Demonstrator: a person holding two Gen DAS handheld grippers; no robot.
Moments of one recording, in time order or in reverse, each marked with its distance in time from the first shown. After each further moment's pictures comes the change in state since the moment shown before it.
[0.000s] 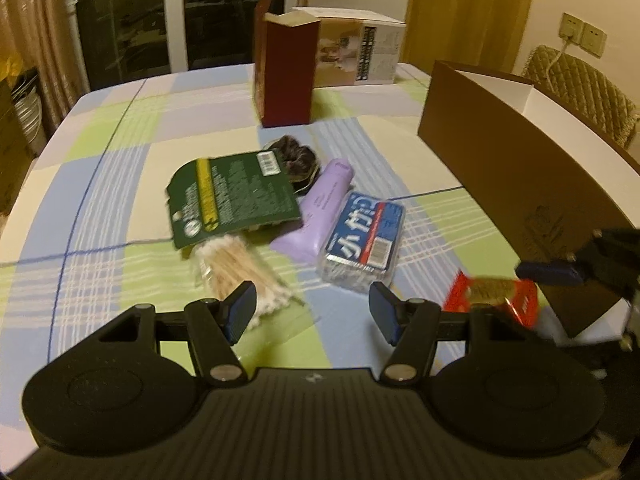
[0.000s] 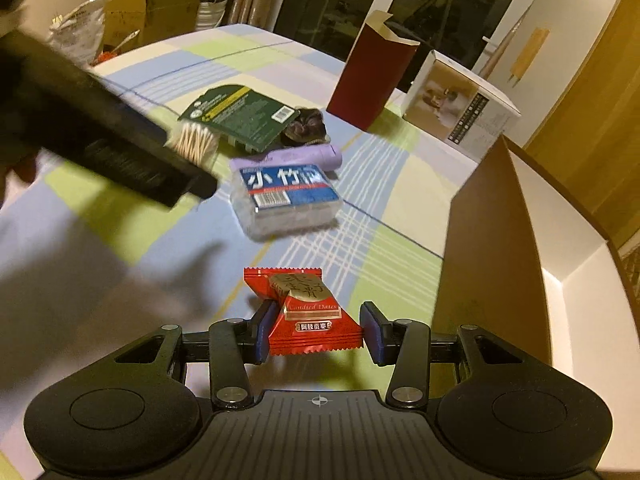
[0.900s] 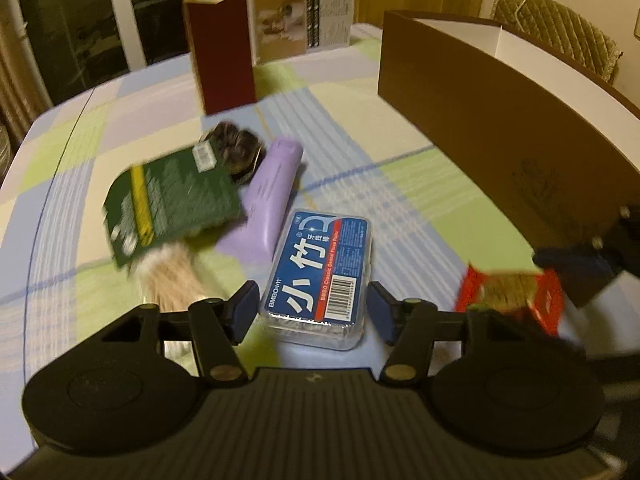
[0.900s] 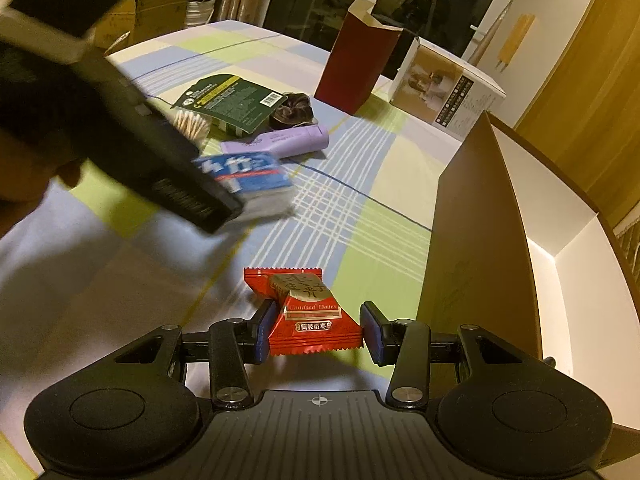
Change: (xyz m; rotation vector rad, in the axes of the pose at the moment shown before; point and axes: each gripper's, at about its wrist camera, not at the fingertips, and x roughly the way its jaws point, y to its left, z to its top) left arm 0.029 -0.032 0.001 0.136 0.099 -0.020; right arm -0.008 -0.008 -0.017 0.041 0.007 0.002
